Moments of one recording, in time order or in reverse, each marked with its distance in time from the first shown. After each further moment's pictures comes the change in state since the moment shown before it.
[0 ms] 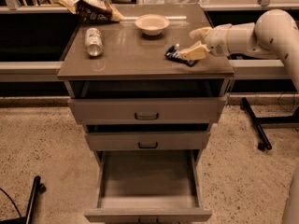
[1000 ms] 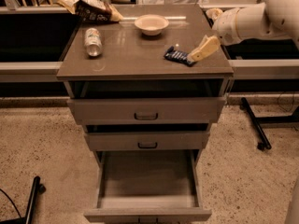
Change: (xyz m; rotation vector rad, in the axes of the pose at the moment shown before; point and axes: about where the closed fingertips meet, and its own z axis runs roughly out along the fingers) arm -0.026 -0.003 -0.029 0.002 0.118 -0.158
